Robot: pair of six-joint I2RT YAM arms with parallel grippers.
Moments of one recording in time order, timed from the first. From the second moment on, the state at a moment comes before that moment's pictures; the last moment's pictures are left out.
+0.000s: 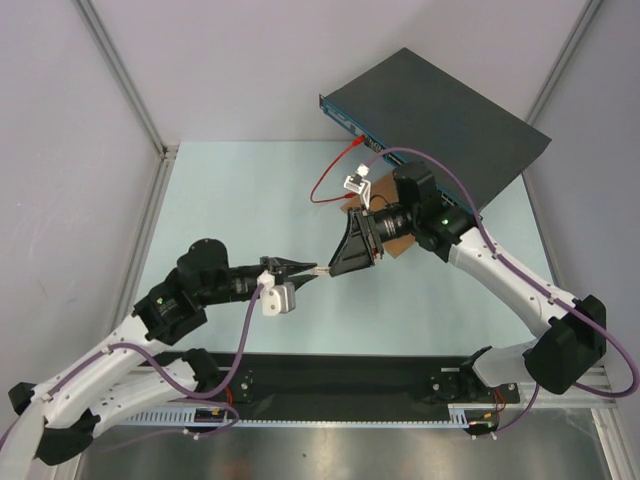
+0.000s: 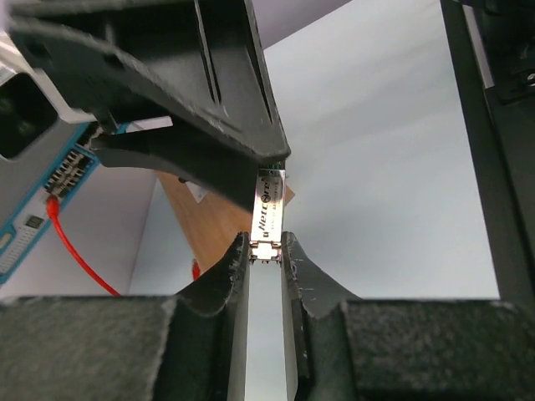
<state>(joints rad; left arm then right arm) -0.86 0.74 0.87 -0.31 0.50 0.74 0.62 1.36 1.23 -0.30 -1.22 0.46</state>
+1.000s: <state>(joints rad) -0.86 1.27 1.00 0.16 0.00 0.07 -0.51 0.97 1.29 -0.43 -0.96 0.60</state>
